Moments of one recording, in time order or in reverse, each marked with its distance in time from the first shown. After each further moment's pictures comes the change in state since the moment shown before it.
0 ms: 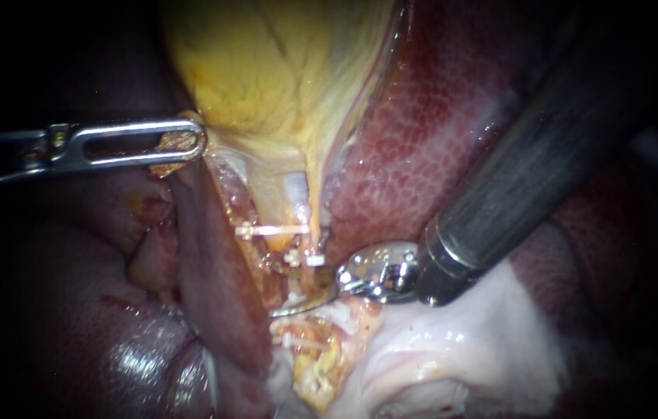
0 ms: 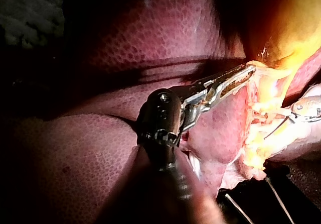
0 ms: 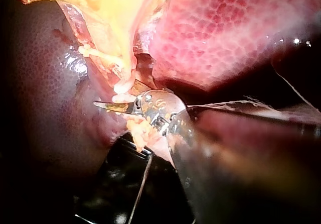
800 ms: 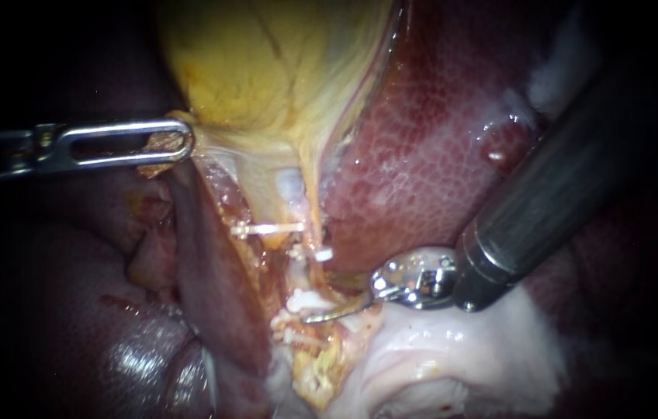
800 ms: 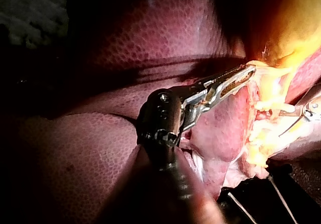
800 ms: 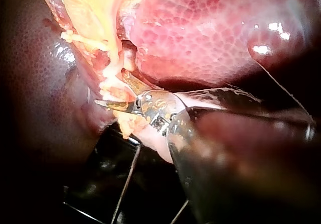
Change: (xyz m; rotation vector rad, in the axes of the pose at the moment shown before) right arm -0.001 -0.001 -0.002 -0.022 -0.011 -0.009; left arm 0.000 0.000 -0.001 0.009 0.005 -0.001
